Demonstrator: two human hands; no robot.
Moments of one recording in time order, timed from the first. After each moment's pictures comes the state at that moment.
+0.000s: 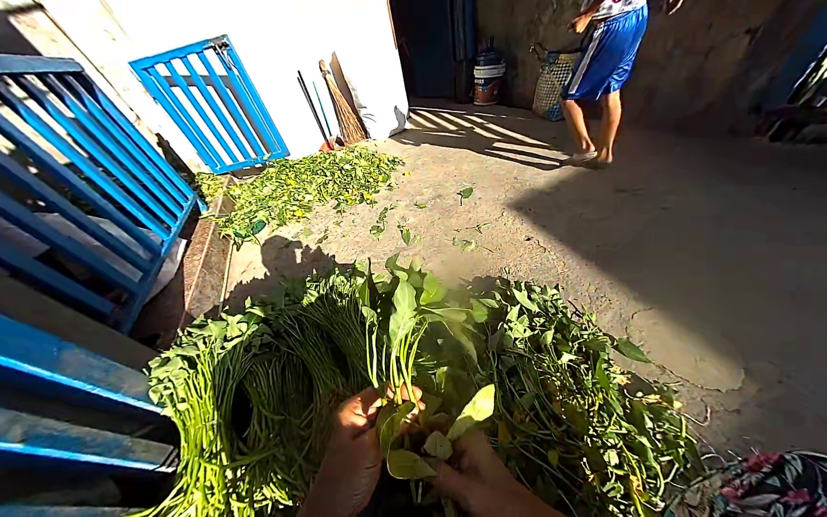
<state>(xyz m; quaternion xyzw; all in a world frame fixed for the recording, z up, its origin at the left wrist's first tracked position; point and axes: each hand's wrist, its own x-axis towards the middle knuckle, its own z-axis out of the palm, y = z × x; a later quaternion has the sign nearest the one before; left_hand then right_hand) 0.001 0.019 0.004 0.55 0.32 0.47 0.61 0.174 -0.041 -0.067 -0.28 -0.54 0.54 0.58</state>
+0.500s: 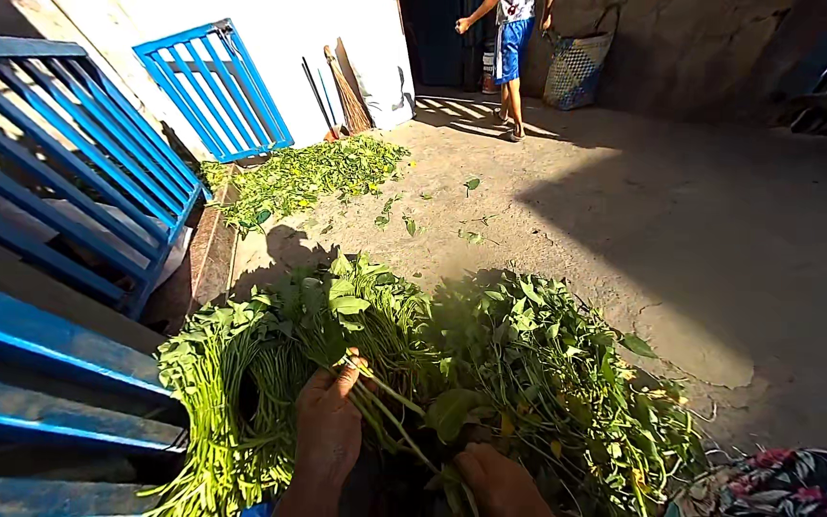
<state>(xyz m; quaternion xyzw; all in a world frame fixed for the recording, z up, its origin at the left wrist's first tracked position) -0.005 0.041 0.020 0.34 0.50 0.61 0.52 0.196 -0.086 -0.093 -0.54 -0.78 0.16 0.26</state>
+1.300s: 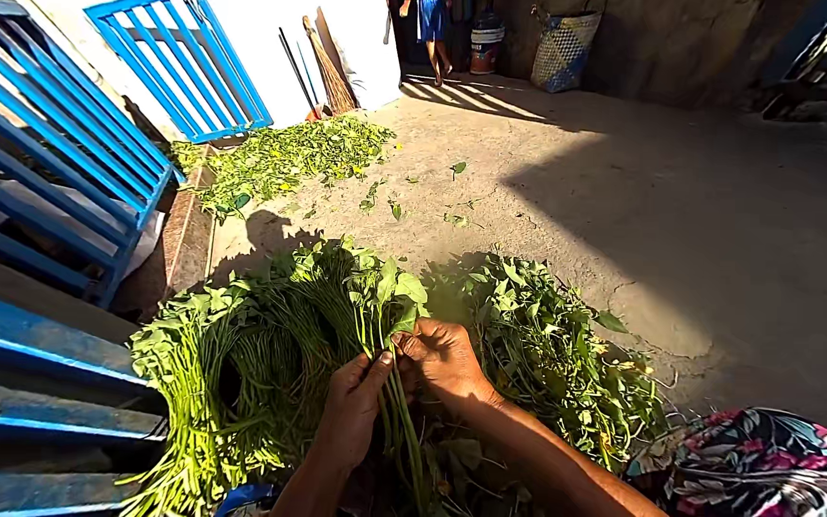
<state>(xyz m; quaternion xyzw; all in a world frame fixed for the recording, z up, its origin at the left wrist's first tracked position) 0.013 0.021 0.000 0.48 0.43 0.42 0.64 0.175 0.018 0.001 -0.42 -0.45 0.54 0.58</state>
